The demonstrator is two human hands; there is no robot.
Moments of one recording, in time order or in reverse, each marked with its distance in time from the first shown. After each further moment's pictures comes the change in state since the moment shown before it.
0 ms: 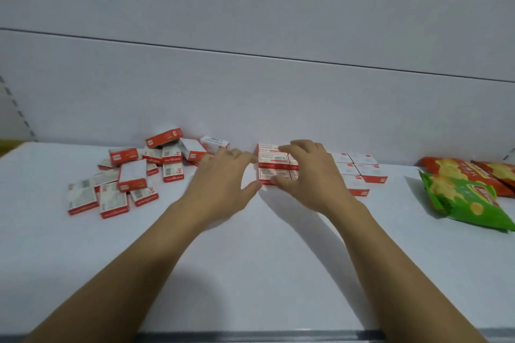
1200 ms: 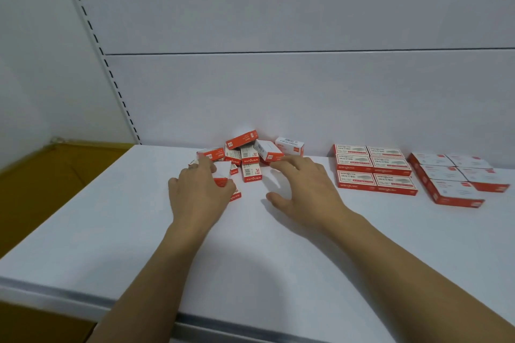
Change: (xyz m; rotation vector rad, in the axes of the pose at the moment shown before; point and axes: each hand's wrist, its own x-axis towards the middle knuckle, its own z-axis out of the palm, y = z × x) left_hand -0.062 -0.125 -0.022 0.130 0.263 -0.710; right_hand 0.015 -0.112 0.069 0.161 -0.087 -0.276
